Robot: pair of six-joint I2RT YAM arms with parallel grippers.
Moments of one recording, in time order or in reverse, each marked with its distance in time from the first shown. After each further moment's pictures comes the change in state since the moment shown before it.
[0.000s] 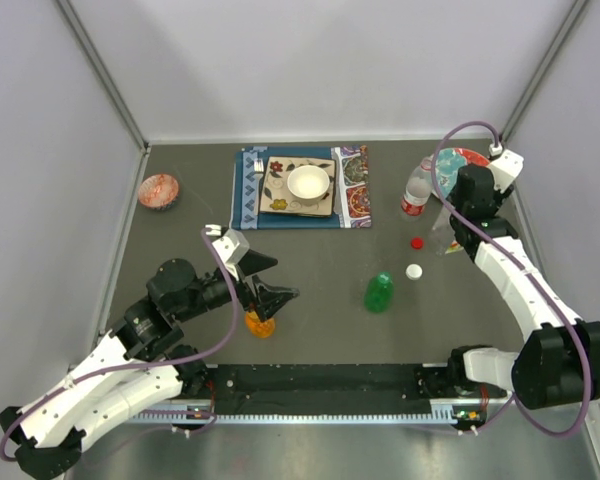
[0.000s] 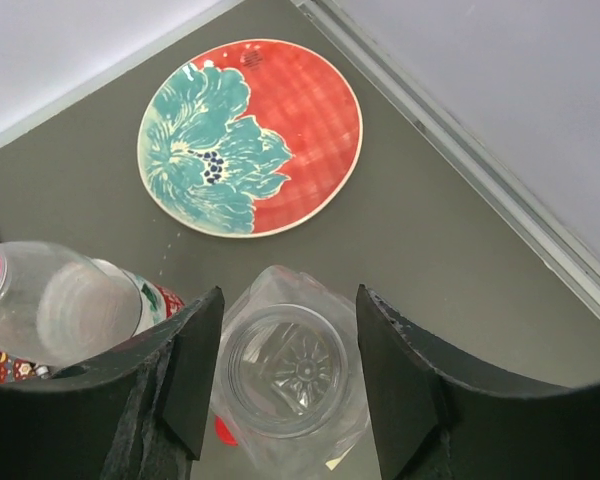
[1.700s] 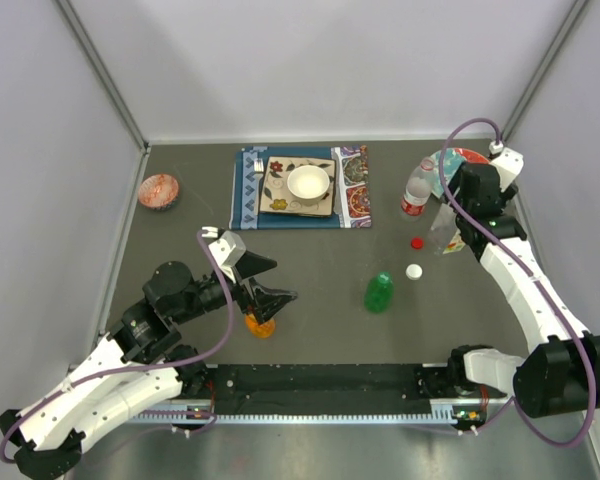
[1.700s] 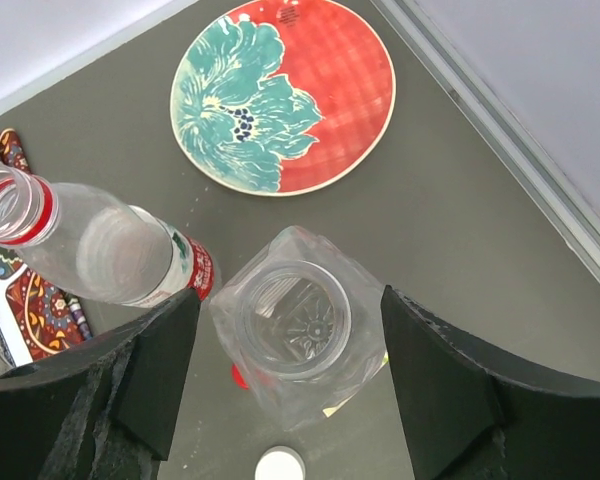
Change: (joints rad) left arm 0.000 -0.026 -0.008 -0.002 0.018 -0.014; right arm 0.000 -0.044 0.061 -0.159 -0.115 0.019
